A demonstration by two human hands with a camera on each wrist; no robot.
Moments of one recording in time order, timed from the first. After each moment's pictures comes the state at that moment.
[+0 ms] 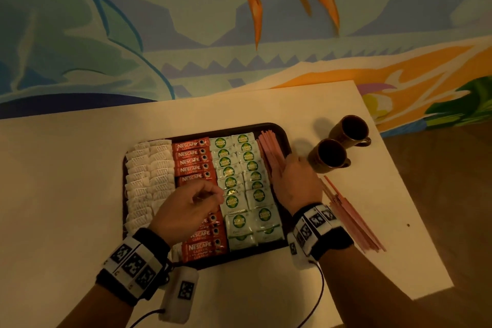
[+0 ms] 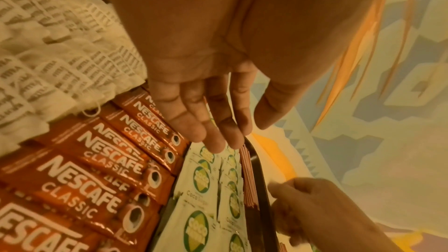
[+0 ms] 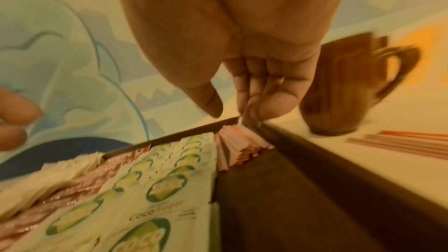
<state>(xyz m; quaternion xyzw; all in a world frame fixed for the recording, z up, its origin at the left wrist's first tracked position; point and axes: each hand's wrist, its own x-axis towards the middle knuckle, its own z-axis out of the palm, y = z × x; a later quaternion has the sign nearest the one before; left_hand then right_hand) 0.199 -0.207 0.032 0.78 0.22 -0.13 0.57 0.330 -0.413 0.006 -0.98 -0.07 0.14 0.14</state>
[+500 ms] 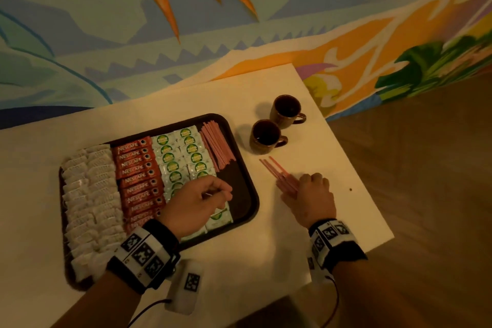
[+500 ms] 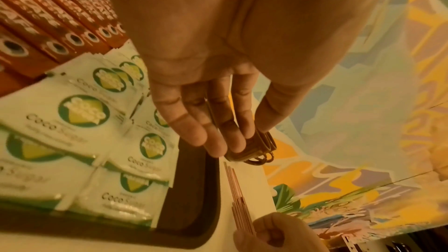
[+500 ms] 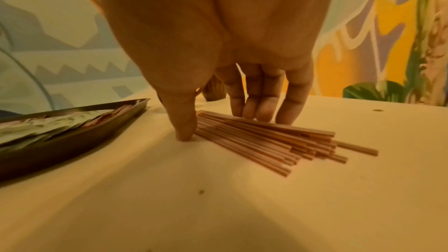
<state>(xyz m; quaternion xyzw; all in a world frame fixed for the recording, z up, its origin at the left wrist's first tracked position) 0.232 -0.331 0.046 0.78 0.16 -0.21 0.57 0.298 -0.592 -0.021 -0.98 0.02 0.20 0.05</state>
